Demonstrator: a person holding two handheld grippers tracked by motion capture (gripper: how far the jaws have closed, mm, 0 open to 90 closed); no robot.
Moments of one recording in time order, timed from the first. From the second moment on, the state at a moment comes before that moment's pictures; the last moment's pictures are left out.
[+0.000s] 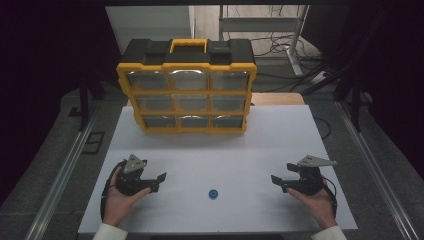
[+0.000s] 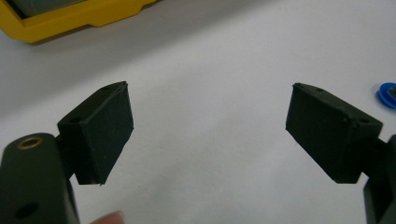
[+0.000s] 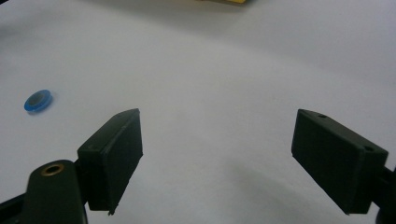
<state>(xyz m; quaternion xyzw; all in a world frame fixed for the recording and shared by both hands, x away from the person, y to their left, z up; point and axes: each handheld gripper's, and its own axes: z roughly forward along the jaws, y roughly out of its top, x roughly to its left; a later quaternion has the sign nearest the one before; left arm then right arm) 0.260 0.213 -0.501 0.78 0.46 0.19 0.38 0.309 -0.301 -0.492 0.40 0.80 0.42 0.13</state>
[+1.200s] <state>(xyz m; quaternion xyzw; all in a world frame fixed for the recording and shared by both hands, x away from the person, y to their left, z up) 0.254 0.214 -0.496 0.80 0.40 0.28 0.35 0.306 -0.295 -0.493 0.40 0.81 0.41 0.13</state>
